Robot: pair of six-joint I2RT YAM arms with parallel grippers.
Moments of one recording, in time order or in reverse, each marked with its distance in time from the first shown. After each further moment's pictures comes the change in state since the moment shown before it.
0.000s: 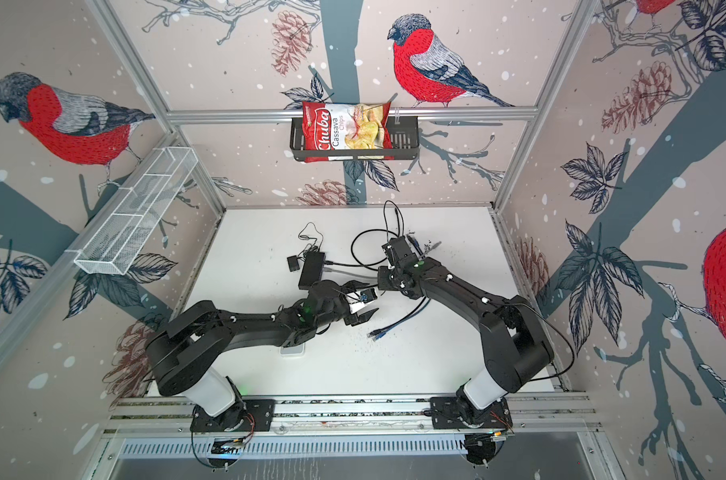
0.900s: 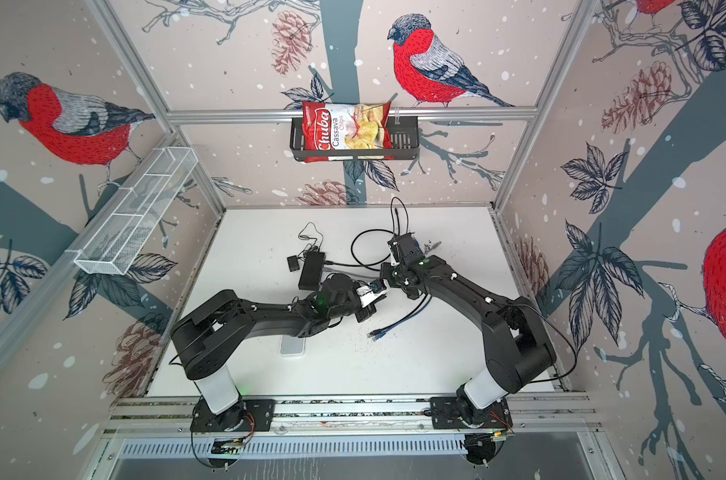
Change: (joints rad) left arm 0.011 0.126 0.127 -0.021 0.117 -0.222; right arm -0.044 -0.012 0.000 0.028 -0.066 -0.004
